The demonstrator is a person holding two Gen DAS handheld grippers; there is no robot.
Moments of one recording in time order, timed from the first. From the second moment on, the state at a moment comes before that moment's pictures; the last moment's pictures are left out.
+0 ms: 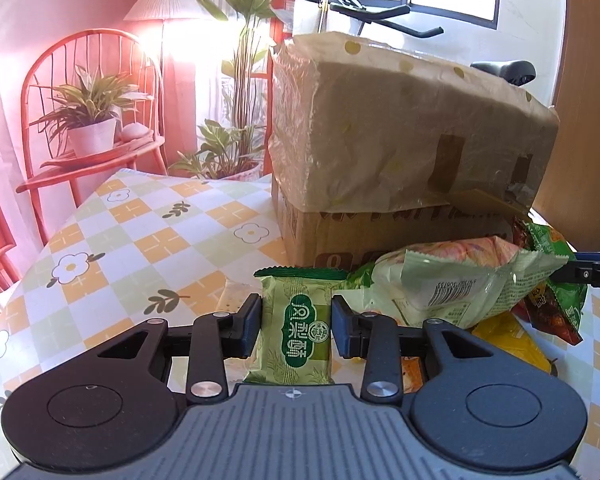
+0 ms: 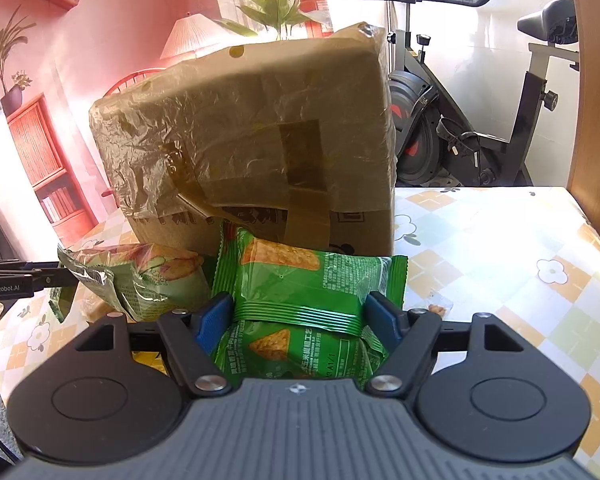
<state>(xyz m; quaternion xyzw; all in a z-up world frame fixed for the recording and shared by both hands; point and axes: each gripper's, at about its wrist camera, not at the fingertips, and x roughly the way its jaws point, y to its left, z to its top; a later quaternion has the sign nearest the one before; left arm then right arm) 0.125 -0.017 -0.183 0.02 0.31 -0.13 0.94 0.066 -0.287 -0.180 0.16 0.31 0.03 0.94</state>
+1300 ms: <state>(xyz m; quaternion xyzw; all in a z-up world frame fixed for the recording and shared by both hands) 0.155 -0.059 -0.060 0.00 0.14 -0.21 0.97 0.103 -0.311 -0.024 0.08 0.11 0.05 0.99</state>
